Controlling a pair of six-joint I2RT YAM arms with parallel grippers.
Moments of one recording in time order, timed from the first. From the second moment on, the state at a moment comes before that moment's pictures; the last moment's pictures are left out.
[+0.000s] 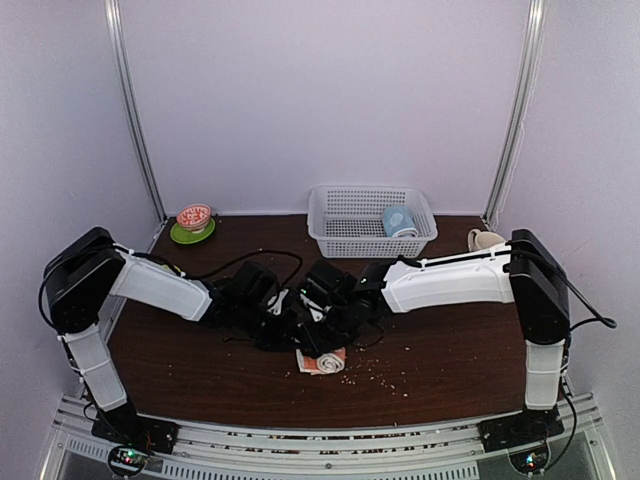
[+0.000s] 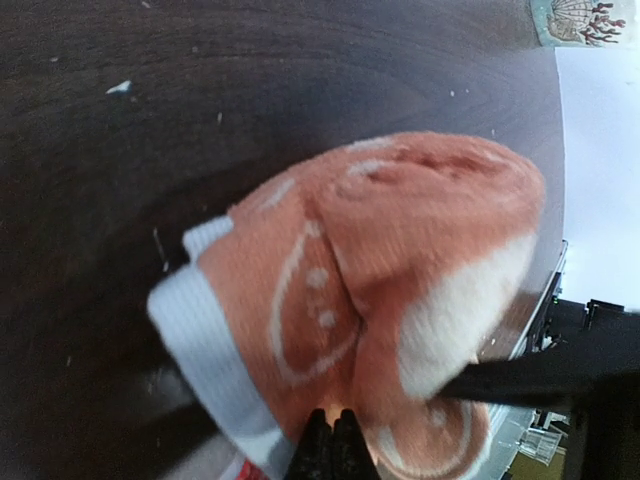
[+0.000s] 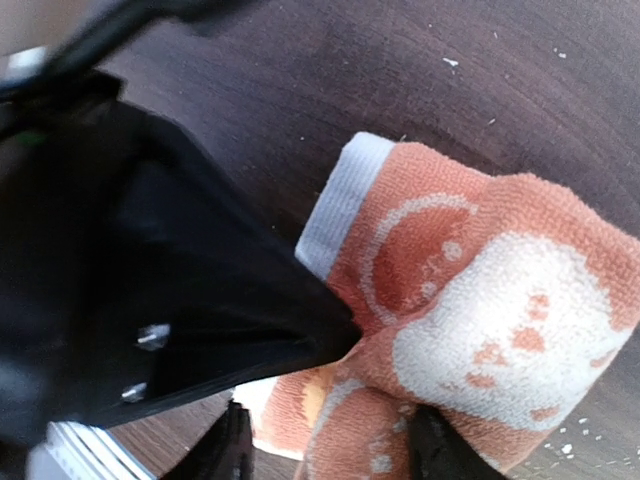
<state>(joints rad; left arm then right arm) -0.82 1.81 0.87 0.08 0.47 -0.83 1.07 2.00 1.46 -0.55 -0.05 0.56</state>
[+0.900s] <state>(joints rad) -0.80 1.81 0.85 0.34 0.56 -0.92 1.06 2.00 1.42 -0.44 -0.14 0.56</state>
